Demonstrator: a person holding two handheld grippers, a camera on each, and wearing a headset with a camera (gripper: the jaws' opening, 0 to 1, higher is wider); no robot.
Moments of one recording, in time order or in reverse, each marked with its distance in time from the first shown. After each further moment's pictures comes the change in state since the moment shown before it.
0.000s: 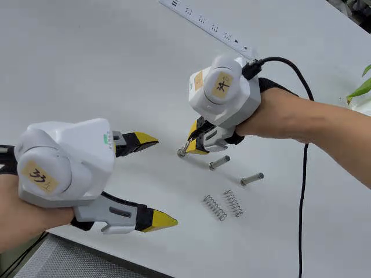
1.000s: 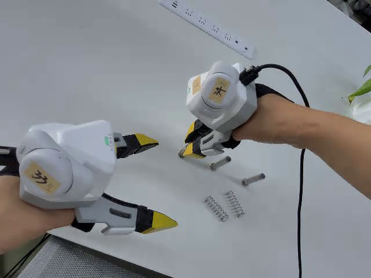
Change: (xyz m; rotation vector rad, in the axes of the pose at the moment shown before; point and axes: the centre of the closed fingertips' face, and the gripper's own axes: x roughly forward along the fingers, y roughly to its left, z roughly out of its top) left arm -0.003 -0.001 0.002 0.007 0.016 -0.003; right arm 0.005 -0.010 0.000 0.021 -0.039 -0.008
